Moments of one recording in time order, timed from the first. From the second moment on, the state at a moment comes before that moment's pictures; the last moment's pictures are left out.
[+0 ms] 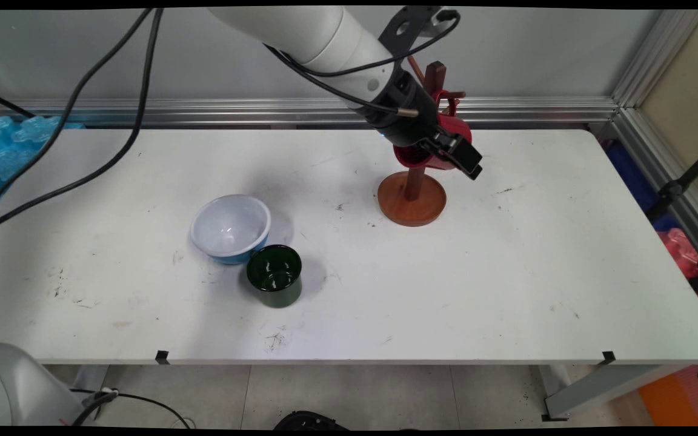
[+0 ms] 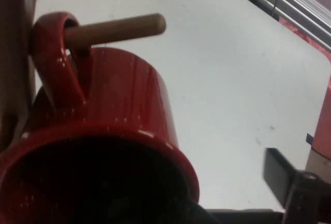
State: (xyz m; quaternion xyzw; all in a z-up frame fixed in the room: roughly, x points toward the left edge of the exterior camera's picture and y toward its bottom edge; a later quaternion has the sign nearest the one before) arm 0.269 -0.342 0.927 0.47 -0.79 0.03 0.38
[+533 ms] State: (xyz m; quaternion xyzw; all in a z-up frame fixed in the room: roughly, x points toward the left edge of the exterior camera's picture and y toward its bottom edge) arm 0.265 -0.350 0.922 0.48 -0.79 0.03 0.38
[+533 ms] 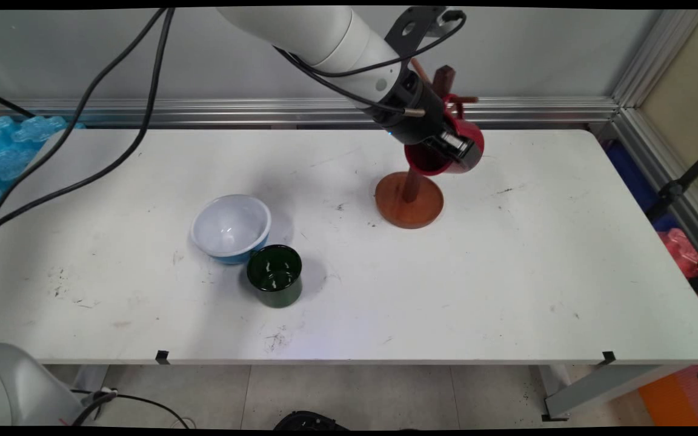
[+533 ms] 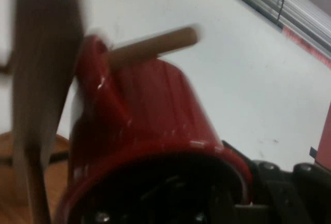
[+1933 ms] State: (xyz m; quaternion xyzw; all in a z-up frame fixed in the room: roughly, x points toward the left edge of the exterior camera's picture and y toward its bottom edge) arm 0.279 -0.329 0.956 0.45 -0.80 0.02 0.39
